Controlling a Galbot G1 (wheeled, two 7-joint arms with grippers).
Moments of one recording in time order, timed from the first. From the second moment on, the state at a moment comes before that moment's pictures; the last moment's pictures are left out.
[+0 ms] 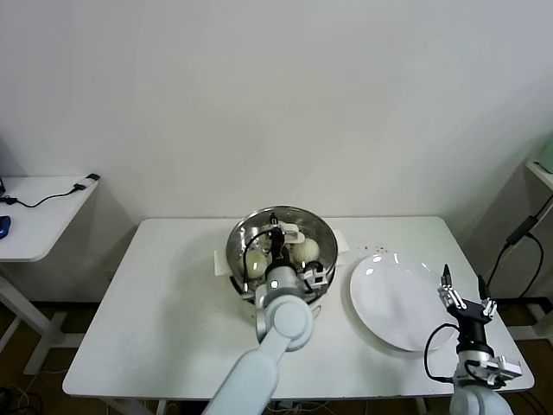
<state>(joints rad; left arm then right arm) 0.87 -1.61 0.08 -1.63 1.73 0.74 0.39 -1.39 1.38 0.80 1.67 0.51 0.29 -0.08</state>
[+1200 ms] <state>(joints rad) 0.93 -1.61 0.11 -1.68 1.66 0.74 0.33 -1.39 1.38 0.81 1.67 0.49 0.30 -0.08</state>
